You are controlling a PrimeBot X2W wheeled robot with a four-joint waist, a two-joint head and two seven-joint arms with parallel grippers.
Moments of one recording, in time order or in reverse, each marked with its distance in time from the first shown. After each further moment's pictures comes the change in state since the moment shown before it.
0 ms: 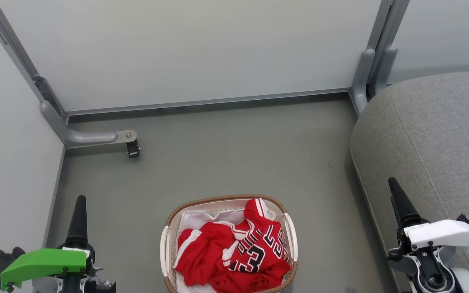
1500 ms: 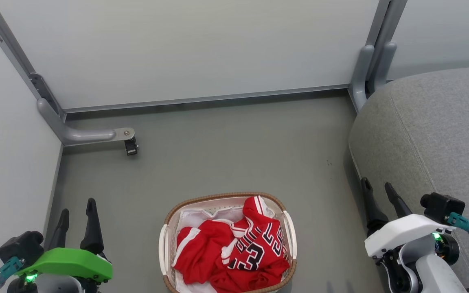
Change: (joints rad) left arm 0.002 0.057 -0.076 0.035 0.702 0.021 -0.153; right arm -0.055 0.007 0.079 0.084 -0.803 0.000 -0.153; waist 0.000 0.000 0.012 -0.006
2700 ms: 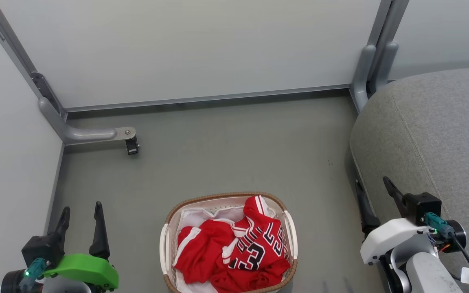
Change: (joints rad) left arm 0.004 -0.017 0.017 0.032 0.346 -0.005 -0.088; right arm -0.024 0.002 -0.010 0.057 -0.387 0.000 -0.088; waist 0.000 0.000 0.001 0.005
